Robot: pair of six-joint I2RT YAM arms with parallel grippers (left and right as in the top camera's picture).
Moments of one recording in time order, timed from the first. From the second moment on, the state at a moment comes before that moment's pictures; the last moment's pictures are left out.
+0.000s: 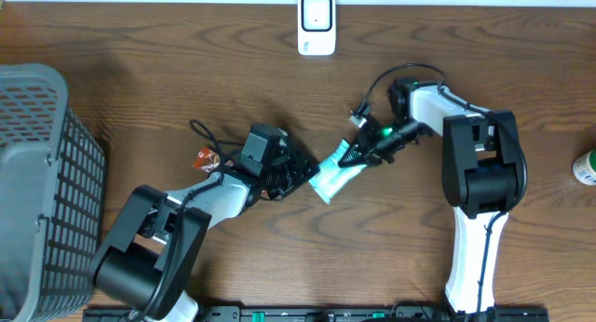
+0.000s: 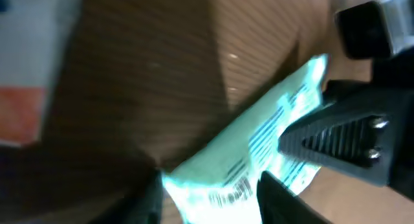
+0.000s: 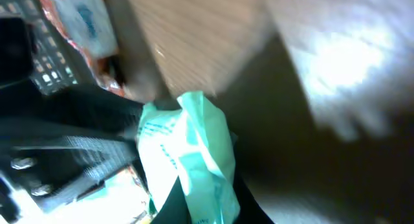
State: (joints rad) left arm -0.46 1.76 0.70 0.14 0.51 -1.04; right arm 0.15 2.31 1.50 -1.09 -0.91 -0.16
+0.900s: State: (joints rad) left arm -0.35 0.80 0.84 -0.49 -0.16 -0.61; right arm 0.23 1.71 1.59 -0.68 -0.38 -0.16
